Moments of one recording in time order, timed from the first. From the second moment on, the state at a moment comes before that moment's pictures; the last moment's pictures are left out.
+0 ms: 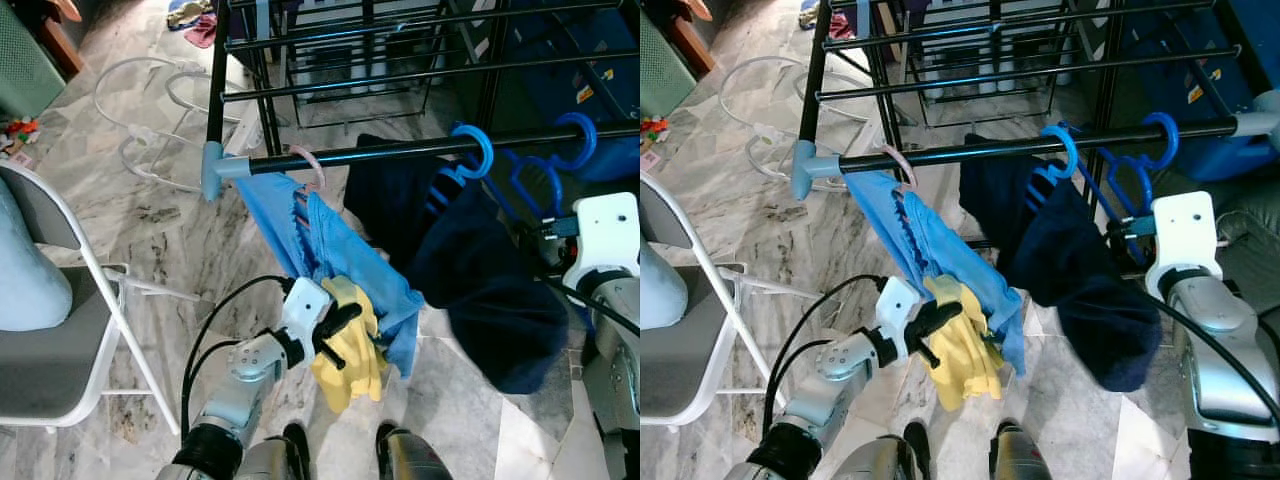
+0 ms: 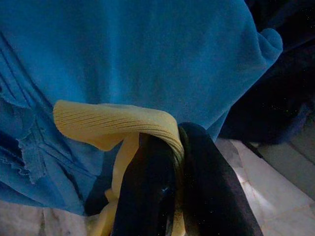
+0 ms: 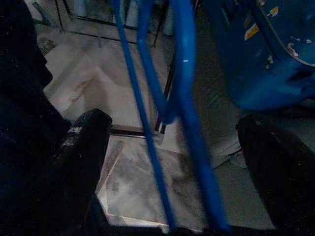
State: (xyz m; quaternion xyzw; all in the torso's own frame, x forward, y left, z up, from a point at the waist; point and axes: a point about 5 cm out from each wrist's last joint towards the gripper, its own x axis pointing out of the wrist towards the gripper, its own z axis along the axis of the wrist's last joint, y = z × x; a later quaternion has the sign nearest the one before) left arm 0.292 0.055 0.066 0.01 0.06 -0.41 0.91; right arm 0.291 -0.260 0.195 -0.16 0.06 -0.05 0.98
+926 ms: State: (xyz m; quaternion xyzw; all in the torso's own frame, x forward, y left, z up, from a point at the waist) left arm 0.293 0.055 0.065 0.01 0.07 -0.41 0.91; right arm 0.289 -0.269 0.203 -0.16 0.08 -0.02 0.98
